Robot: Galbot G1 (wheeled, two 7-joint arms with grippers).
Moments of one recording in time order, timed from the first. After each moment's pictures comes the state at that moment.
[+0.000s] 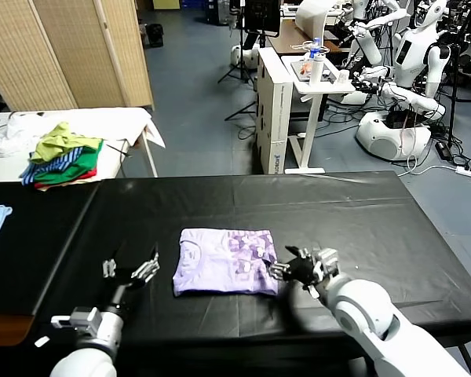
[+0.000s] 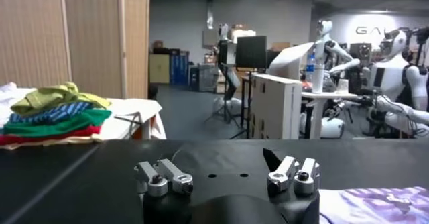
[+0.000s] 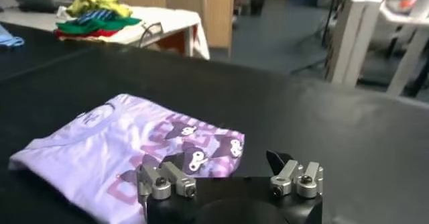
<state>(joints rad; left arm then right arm) 1.58 -1.20 -0.55 -2.13 -0.38 0.10 -0.13 -1.07 0.90 0.13 2.03 0.68 -0.64 0.09</state>
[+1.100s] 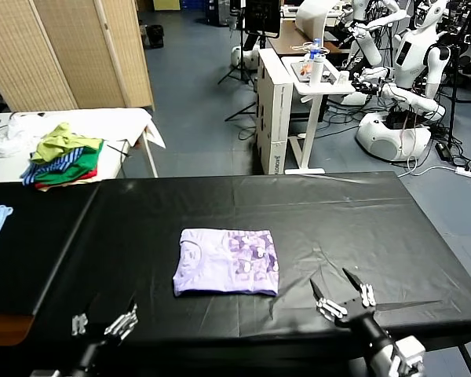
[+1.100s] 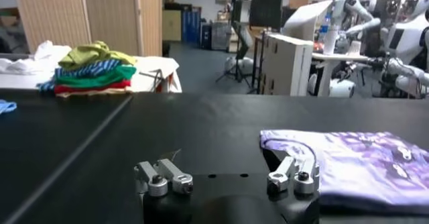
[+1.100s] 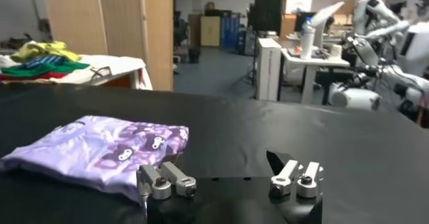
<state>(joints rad) 2.03 -1.21 -0.68 -2.38 -0.42 0.13 -0.18 -1.85 0.92 0.57 2.29 0.47 -0.08 0.13</state>
